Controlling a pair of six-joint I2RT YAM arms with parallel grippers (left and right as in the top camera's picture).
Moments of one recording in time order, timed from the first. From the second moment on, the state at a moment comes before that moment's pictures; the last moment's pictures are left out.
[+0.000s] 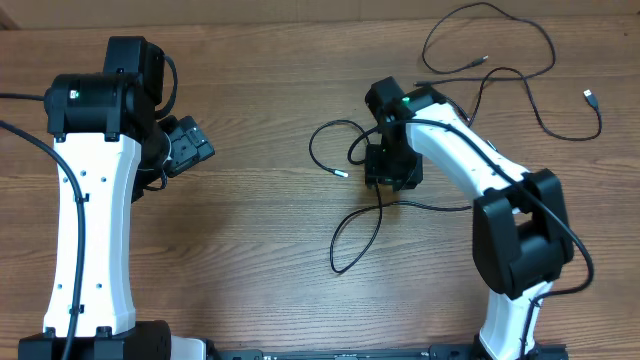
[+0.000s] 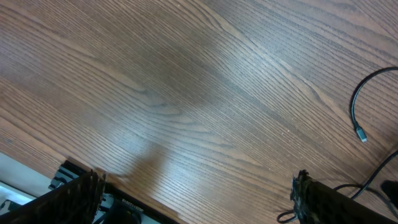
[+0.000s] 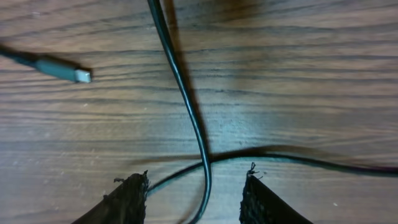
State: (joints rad) left arm -0.02 1.61 1.84 -1.67 -0.11 -0.64; right arm 0.42 2.05 1.56 -1.14 -0.13 0.48
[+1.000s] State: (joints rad) left arm -0.02 1.61 1.84 -1.67 -0.11 -0.64; right arm 0.42 2.10 1.49 -0.92 -0.05 0.44
